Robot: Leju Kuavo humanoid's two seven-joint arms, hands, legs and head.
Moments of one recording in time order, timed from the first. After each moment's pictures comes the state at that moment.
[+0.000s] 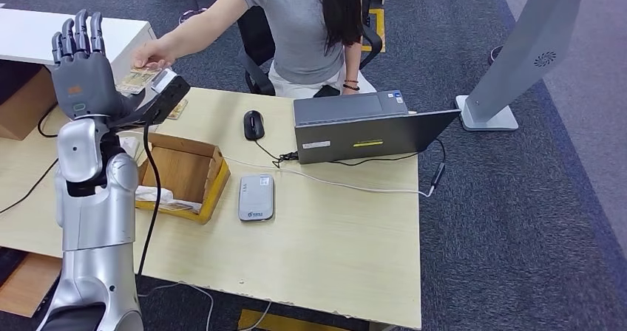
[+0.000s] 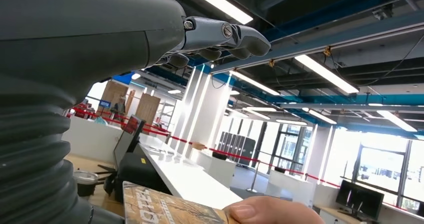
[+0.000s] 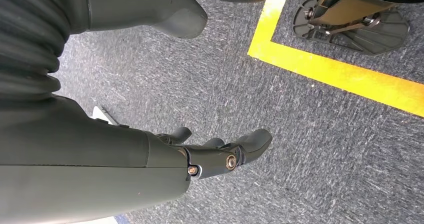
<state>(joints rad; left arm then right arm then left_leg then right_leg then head) -0.54 0.03 0.16 -1.55 -1.57 0.16 0.08 -0.05 0.07 -0.23 -0.20 0.86 -0.12 0.00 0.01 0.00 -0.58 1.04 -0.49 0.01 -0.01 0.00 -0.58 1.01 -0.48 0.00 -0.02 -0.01</state>
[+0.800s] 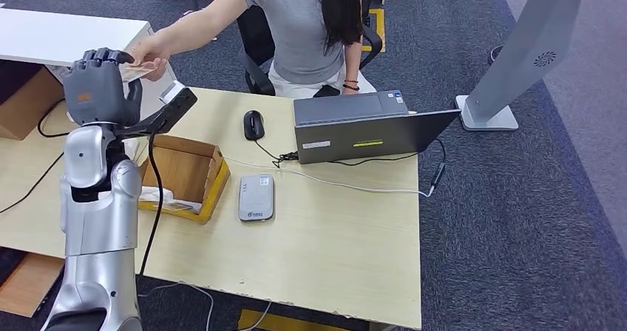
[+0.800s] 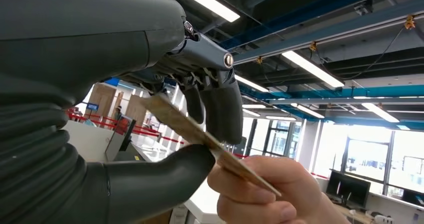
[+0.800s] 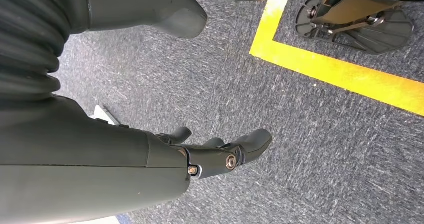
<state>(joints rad) -0.51 0.03 0.15 -1.54 -1.57 0.17 0.04 -0.05 0.07 -0.25 -0.20 0.88 -0.12 0.00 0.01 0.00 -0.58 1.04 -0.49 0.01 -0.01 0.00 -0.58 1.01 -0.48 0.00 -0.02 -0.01</state>
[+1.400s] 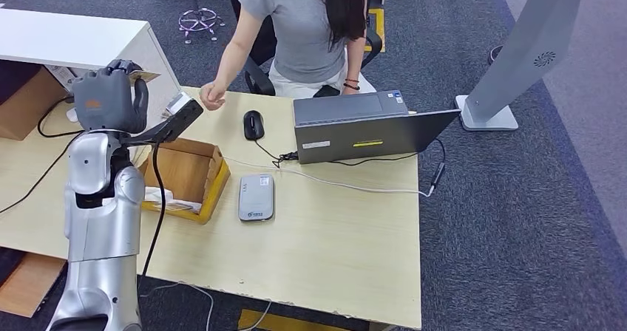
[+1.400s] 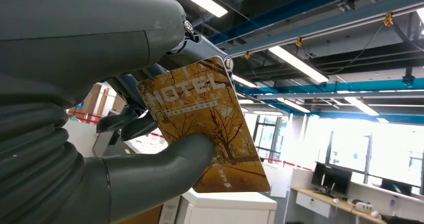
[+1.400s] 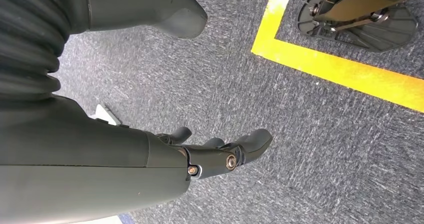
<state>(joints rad) -0.47 0.02 0.15 -1.54 -1.55 0.18 -0.01 -0.05 0.07 -0.28 -0.20 0.91 -0.11 0.00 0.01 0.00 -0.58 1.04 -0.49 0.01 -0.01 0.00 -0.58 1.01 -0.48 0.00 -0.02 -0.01</state>
